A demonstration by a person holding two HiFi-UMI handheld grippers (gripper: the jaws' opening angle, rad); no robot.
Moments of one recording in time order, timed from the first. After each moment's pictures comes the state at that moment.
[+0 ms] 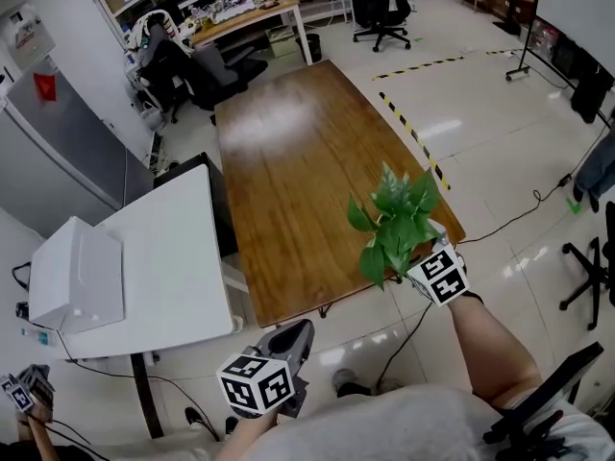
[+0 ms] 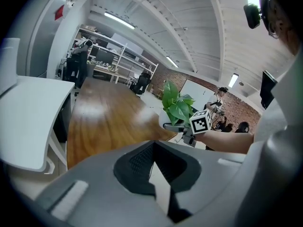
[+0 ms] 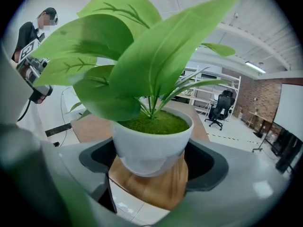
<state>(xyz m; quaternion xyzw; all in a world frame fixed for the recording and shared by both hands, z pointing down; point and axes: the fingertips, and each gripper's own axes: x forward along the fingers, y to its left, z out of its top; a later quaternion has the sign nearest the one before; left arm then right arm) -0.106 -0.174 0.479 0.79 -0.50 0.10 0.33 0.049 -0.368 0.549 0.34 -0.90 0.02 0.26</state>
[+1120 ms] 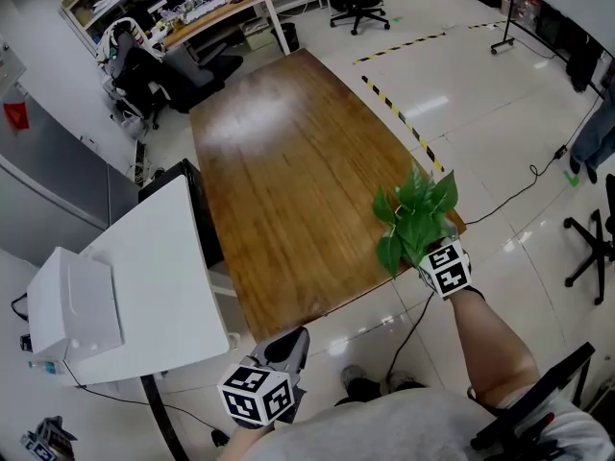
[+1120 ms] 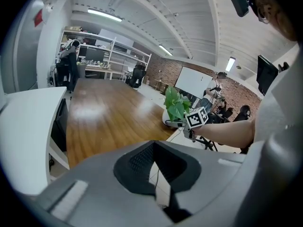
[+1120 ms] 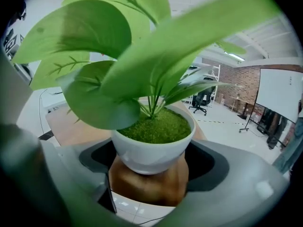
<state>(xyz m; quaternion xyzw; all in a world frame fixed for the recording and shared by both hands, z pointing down) -0.104 -0.204 0.509 0.80 -0.48 0.17 0.31 0.108 -0.416 0.627 0.43 -0.86 0.09 0.26</state>
